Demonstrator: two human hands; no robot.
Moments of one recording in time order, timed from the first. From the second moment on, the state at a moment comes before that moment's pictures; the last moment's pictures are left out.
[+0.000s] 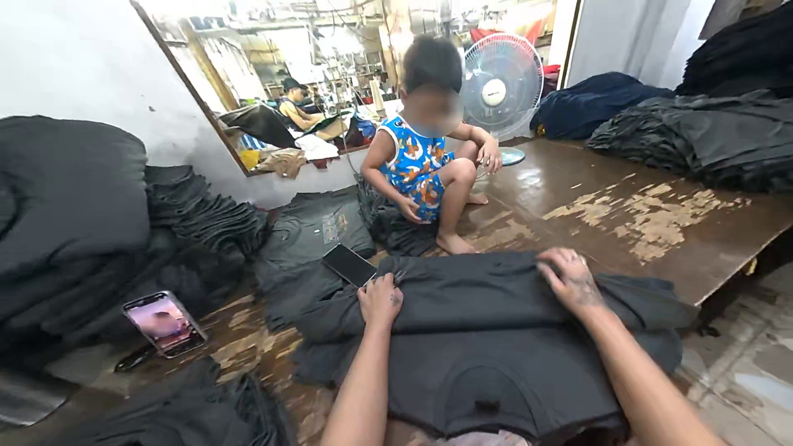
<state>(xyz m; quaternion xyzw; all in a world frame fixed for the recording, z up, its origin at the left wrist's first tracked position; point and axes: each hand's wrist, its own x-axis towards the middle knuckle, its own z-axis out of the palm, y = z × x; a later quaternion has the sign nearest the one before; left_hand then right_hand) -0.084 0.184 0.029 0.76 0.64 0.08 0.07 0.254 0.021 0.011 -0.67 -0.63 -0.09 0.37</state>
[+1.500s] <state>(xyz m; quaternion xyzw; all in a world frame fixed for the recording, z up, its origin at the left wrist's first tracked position) -0.093 0.033 0.014 0.88 0.43 0.11 0.19 0.268 0.012 0.003 -0.80 -0.56 0.16 0.15</state>
